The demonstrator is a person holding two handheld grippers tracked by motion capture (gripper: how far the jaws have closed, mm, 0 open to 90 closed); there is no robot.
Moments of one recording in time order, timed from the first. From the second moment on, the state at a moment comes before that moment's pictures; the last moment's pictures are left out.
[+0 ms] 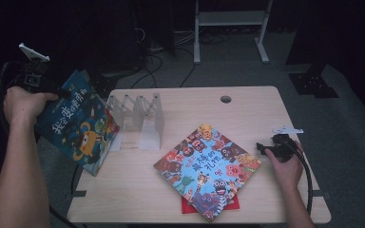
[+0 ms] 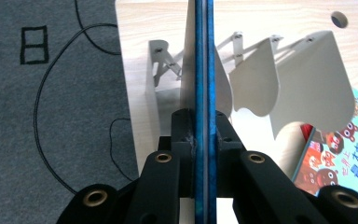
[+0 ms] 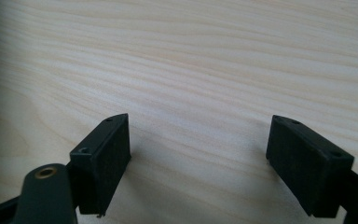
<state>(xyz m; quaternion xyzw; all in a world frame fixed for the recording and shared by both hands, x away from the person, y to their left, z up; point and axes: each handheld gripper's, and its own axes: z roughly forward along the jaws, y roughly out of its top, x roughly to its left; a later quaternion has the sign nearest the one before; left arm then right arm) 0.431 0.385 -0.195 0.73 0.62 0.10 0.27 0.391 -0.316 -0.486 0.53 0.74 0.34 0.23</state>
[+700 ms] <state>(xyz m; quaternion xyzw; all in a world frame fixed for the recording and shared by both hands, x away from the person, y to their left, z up) 0.449 0.391 -0.203 0.70 0.65 0.13 0.26 0.391 -0.316 -0.486 0.53 0.74 0.34 0.23</state>
